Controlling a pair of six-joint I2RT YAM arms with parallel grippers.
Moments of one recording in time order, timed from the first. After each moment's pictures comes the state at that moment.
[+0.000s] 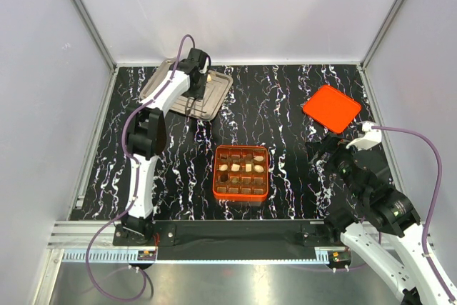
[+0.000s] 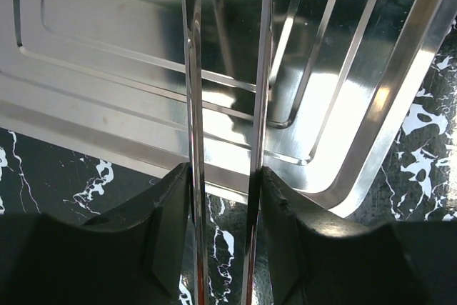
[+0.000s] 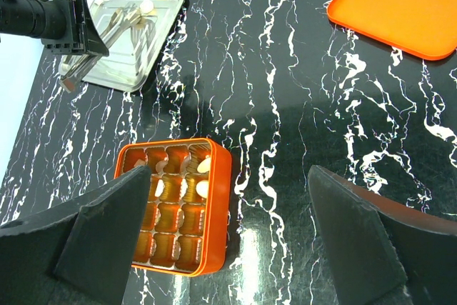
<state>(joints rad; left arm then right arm) -0.32 2.28 2.05 -0.82 -0.23 -0.09 0.53 0.43 0.81 -0.70 0.32 0.58</state>
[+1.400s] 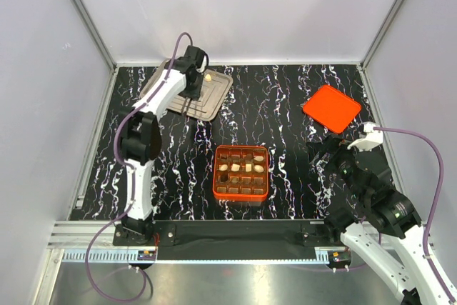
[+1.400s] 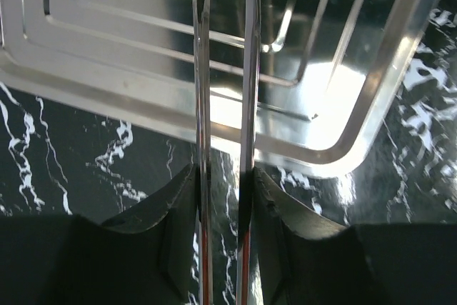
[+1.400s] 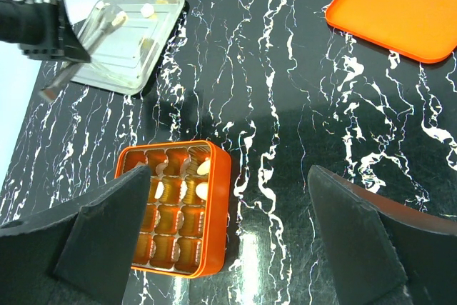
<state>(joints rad) -0.33 2.19 2.00 -0.89 -0.24 -0.08 0.53 0.41 0.81 -0.70 0.33 0.57</state>
